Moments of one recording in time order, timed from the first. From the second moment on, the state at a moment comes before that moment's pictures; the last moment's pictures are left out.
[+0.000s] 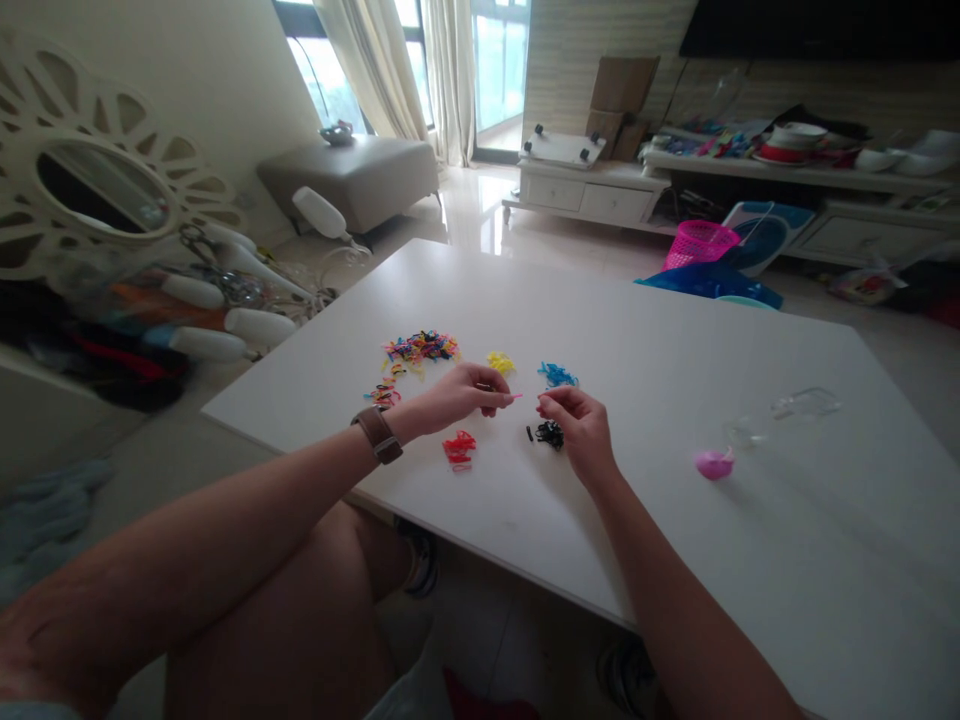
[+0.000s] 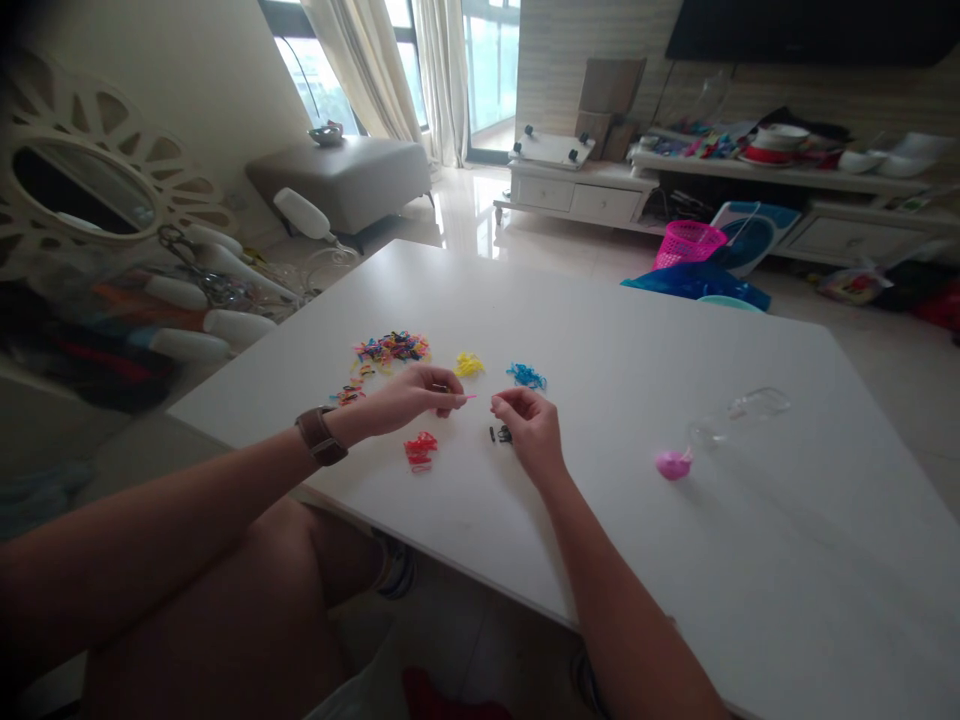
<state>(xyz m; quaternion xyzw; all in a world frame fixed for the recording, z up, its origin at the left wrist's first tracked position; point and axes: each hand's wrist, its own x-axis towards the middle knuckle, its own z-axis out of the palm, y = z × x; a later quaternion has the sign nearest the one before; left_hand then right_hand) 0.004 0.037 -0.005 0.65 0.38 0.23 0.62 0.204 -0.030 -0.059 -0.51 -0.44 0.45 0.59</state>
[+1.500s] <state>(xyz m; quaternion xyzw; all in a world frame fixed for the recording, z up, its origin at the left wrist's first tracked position) 0.020 0.028 -0.003 0.65 0.34 0.20 0.64 0.208 -0.031 -0.059 -0.50 -0.55 0.39 0.54</state>
